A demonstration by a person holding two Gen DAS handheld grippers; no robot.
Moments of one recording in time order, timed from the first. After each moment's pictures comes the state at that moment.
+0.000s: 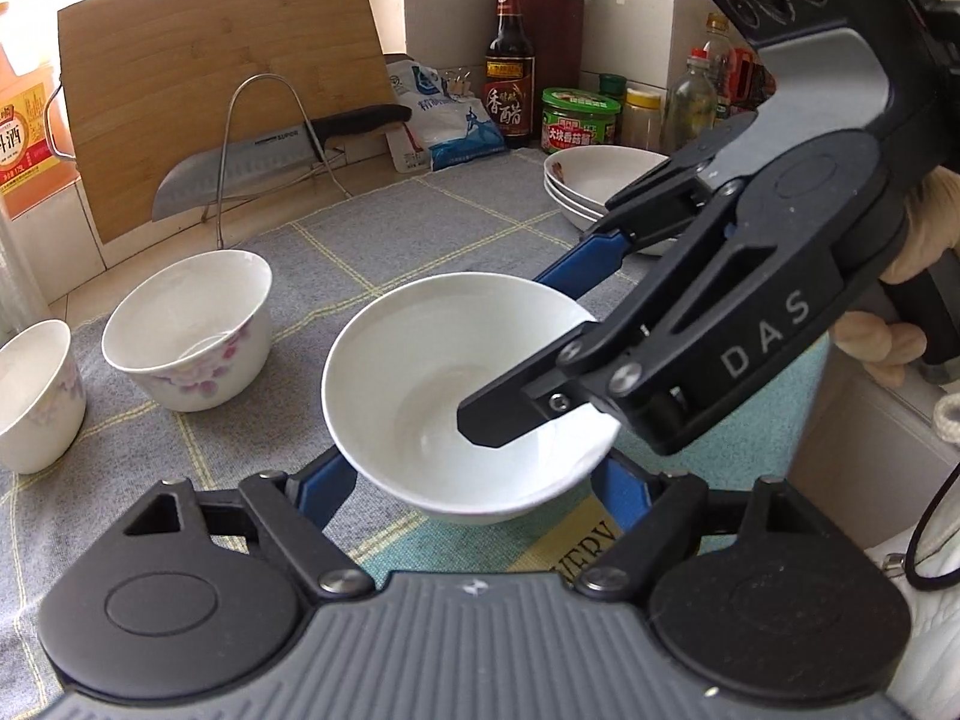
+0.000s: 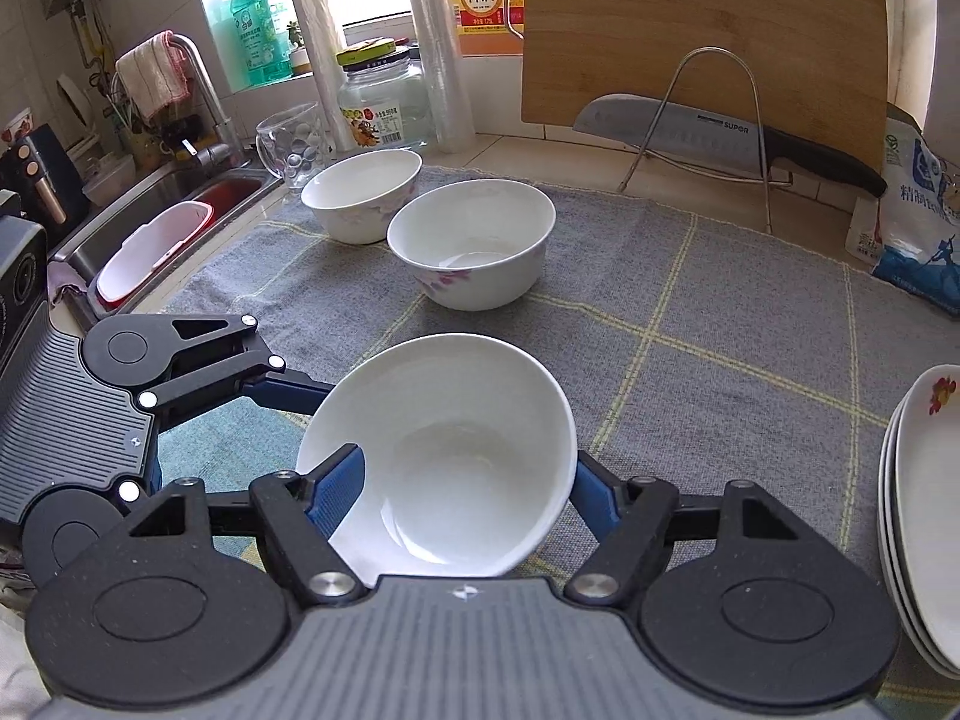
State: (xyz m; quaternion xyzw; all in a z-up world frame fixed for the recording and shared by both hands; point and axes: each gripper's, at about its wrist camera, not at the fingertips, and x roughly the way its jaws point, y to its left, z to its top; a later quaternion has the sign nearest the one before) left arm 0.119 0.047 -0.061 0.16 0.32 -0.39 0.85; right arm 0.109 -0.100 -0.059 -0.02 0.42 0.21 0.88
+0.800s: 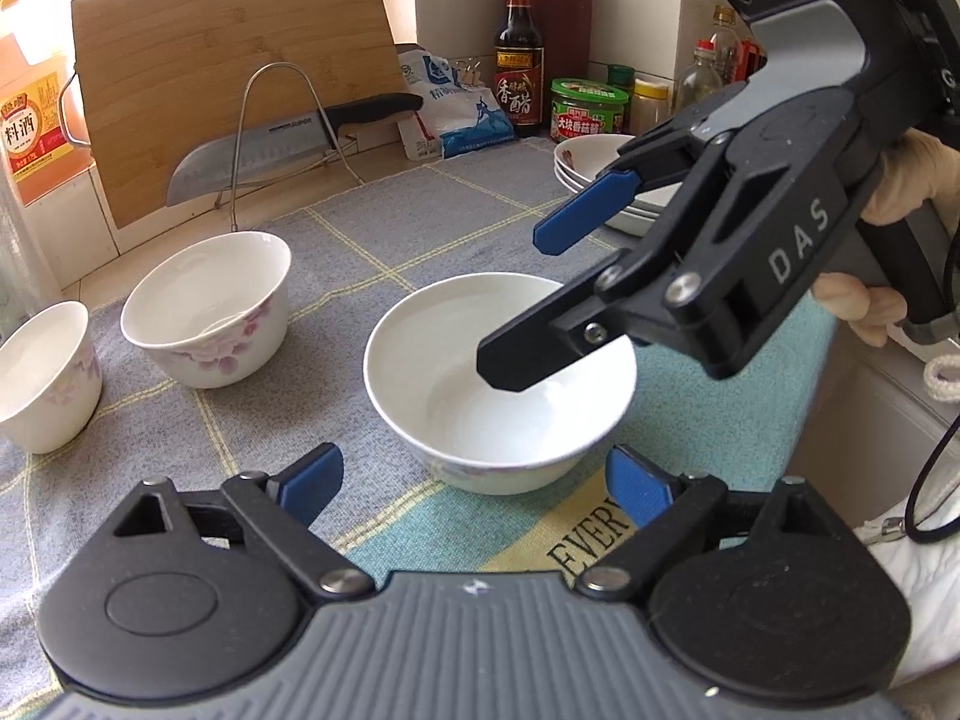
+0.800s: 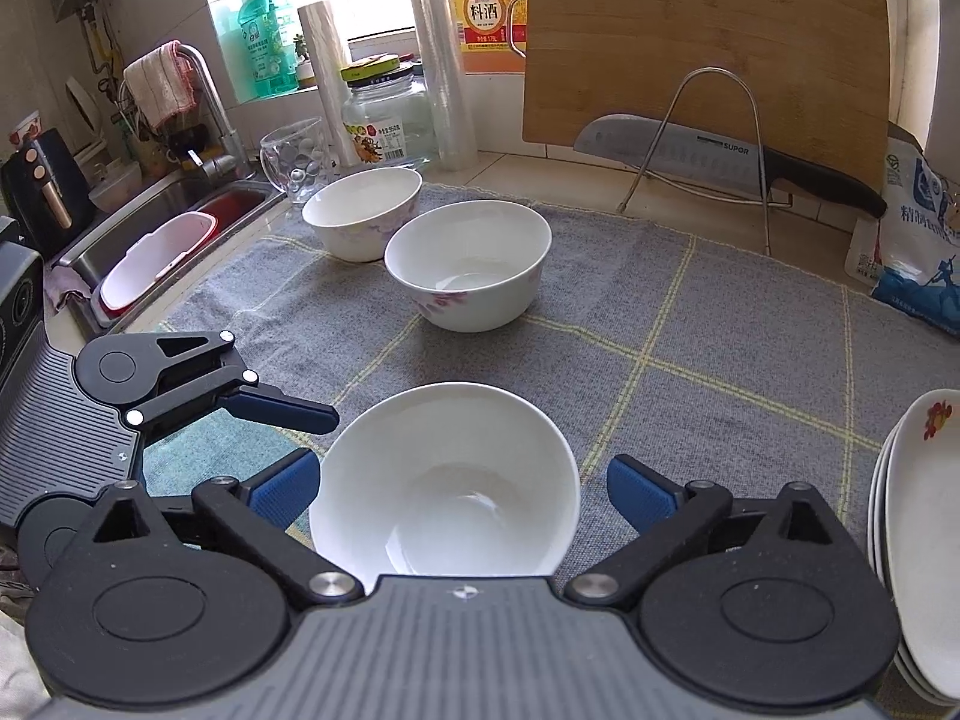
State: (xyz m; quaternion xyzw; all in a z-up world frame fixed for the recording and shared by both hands) left arm 0.118 0.066 -0.061 0.16 0.33 -0.38 0.85; right arm 0.112 -0.103 -0.053 -0.02 0.40 0.22 0.89
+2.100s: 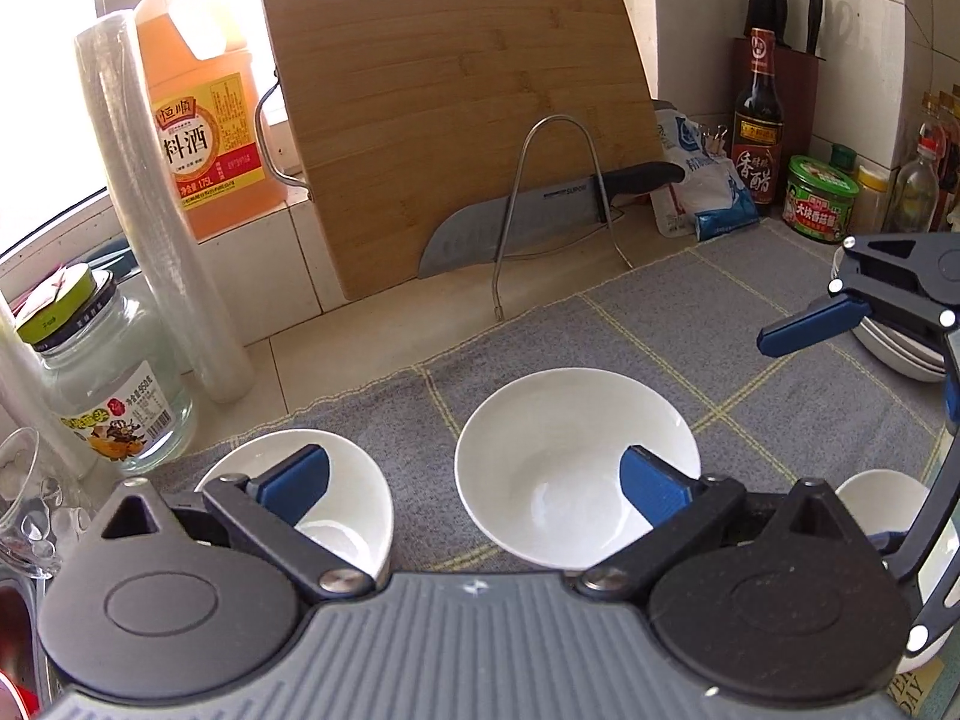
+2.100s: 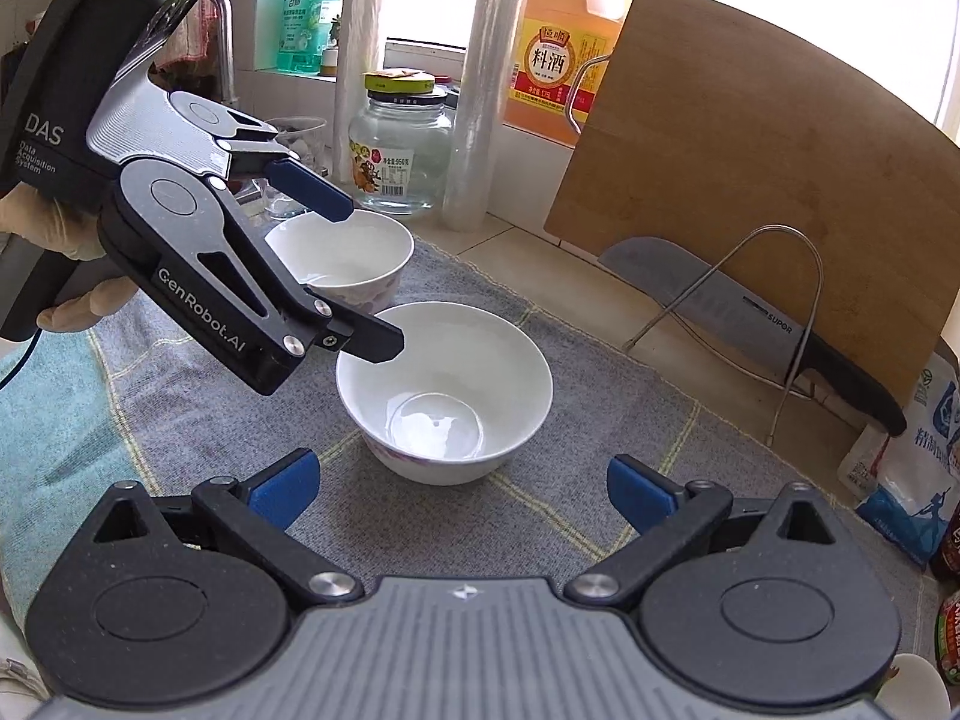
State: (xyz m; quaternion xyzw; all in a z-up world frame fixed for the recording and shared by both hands) left arm 0.286 0.113 -0.022 0.15 0.32 -0.27 0.90; right arm 0.187 -0.049 -0.053 -0.17 0.35 0.22 0.90
